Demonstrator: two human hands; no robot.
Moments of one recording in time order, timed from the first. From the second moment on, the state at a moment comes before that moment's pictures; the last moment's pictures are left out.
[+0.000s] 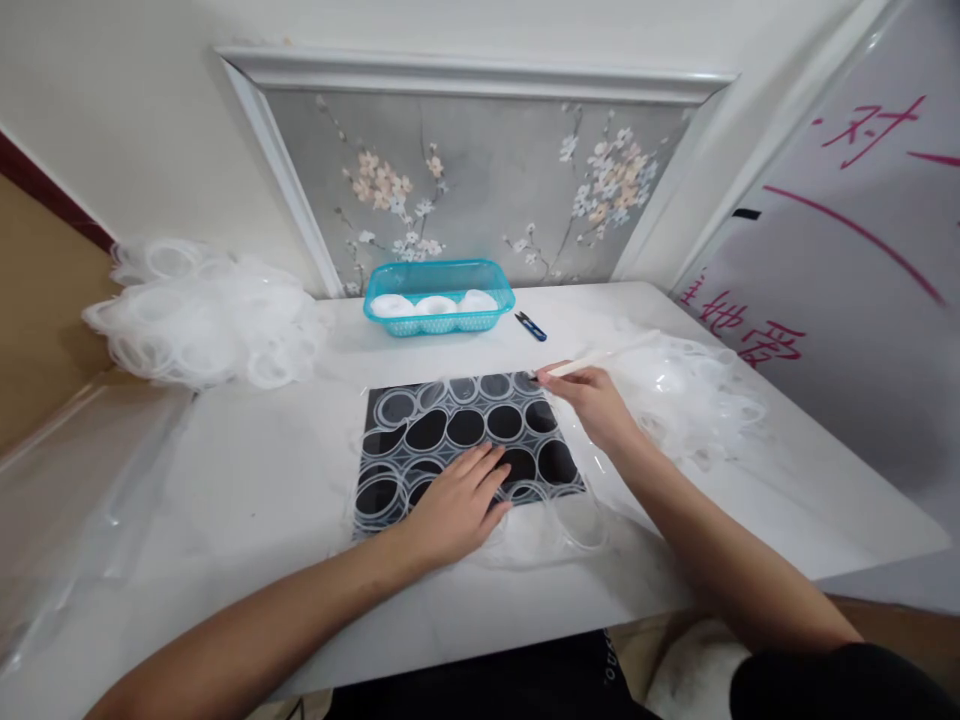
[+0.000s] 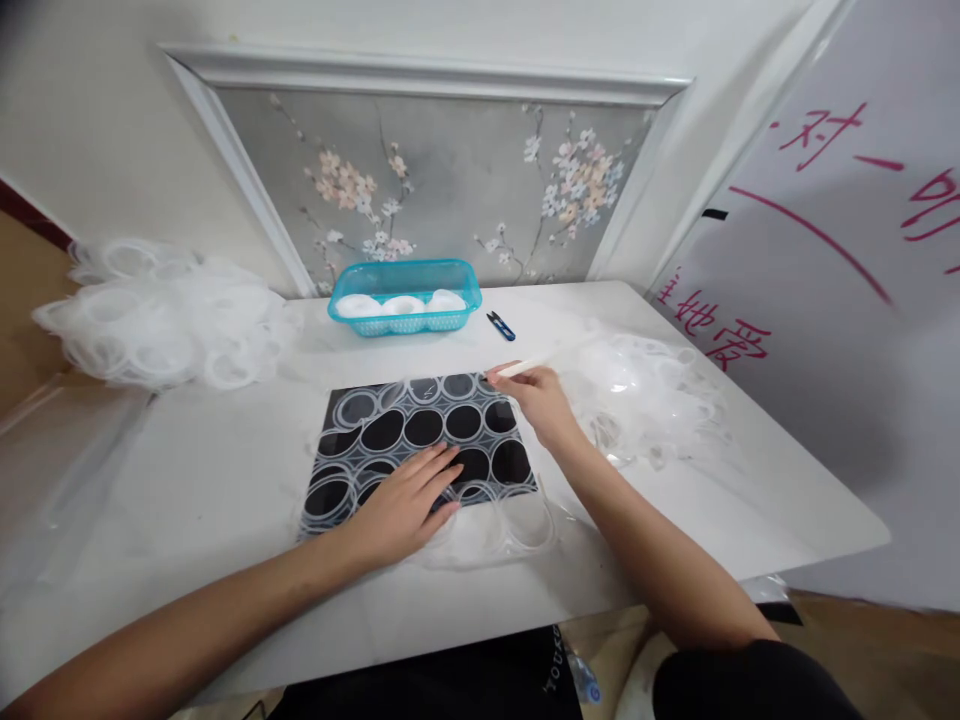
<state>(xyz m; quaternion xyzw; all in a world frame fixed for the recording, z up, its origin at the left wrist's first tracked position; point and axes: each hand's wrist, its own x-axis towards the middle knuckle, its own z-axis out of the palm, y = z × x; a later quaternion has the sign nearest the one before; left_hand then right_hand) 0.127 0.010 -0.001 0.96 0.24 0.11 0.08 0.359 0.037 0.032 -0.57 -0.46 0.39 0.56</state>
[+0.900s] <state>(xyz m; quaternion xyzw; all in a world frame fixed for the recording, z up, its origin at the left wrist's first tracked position) 0.129 0.009 -0.008 0.96 0.25 0.10 0.09 0.327 0.011 -0.001 -0.58 -0.65 0.28 0.40</state>
